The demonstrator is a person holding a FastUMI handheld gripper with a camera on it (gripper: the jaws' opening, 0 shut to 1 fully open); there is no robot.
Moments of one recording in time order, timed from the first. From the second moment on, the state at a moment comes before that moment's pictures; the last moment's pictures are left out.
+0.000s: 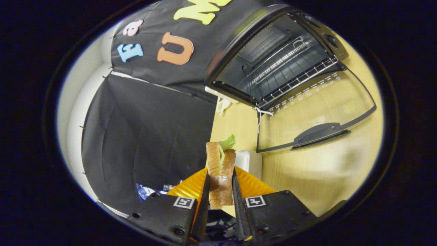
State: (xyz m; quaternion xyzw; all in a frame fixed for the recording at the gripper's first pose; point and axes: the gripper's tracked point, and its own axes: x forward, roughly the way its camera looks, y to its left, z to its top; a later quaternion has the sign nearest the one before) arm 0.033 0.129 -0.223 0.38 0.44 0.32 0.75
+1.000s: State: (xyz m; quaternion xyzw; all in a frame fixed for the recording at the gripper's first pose) arm 0.185 0.013 -0.216 0.60 0.17 0.09 0.78
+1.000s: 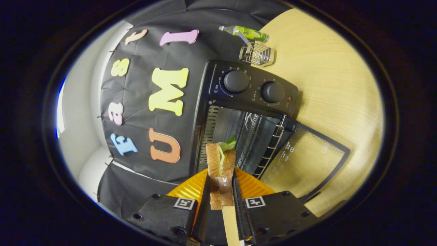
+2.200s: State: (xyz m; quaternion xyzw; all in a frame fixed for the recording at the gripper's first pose) arm 0.259 0.036 -0.267 0.20 0.25 0.01 0.95
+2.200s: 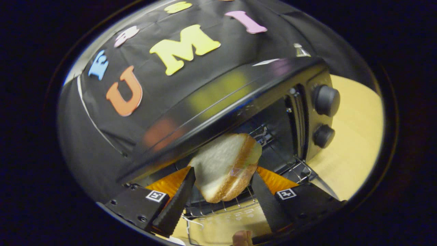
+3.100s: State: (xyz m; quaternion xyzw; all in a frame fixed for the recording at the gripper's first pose) arm 0.265 0.037 -0.276 -0.02 0.28 0.07 0.96
